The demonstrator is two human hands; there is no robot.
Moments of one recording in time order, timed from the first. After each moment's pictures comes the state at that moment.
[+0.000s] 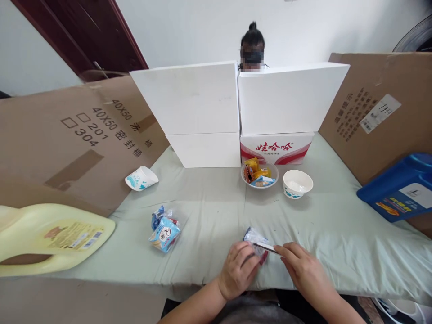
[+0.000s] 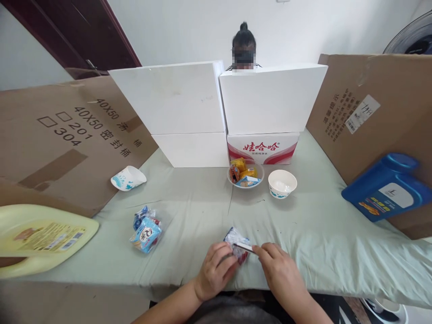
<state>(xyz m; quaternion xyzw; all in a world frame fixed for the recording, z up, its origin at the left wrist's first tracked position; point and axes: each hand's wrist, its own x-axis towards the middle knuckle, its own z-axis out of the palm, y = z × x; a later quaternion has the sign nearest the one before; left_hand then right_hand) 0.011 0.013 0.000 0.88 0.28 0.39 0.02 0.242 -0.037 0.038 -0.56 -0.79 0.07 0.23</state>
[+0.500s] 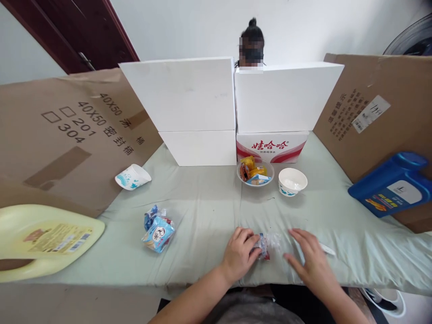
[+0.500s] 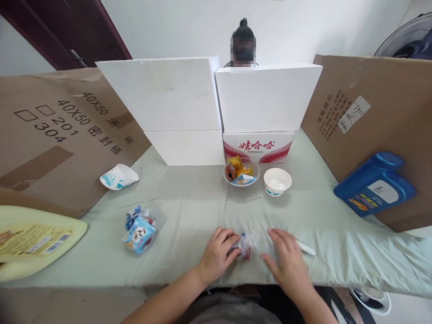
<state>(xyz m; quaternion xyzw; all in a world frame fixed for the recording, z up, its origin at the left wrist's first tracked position) 0.035 0.033 0.018 0.87 0.35 0.31 0.14 0.274 -0.043 0.014 -0.63 -0.72 0.00 0.29</state>
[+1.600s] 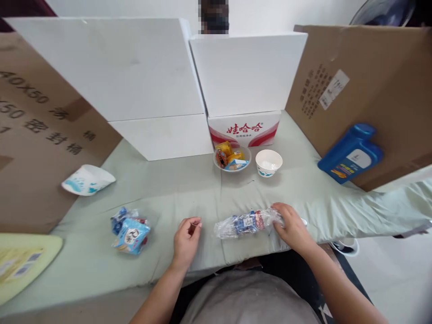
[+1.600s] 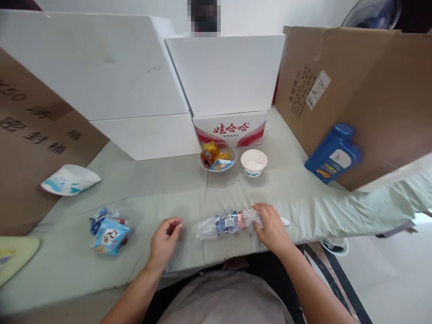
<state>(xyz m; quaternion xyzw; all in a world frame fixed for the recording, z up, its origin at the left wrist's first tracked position) -0.044 0.052 0.003 0.68 0.55 0.42 0.24 0.285 -0.036 0.036 -0.64 -0.71 0.07 0.29</state>
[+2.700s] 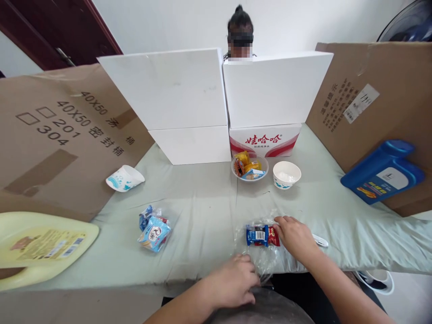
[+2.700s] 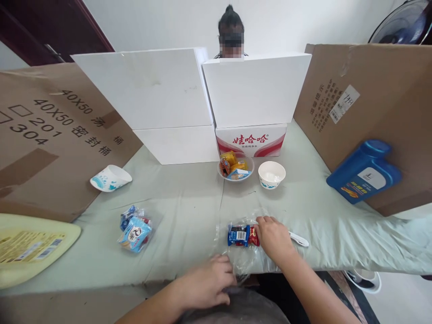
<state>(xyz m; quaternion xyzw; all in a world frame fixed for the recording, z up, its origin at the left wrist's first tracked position) 0.015 0.005 0.043 0.97 0.14 0.04 0.21 0.250 0.005 0.049 -0.68 -0.73 0.06 0.08</state>
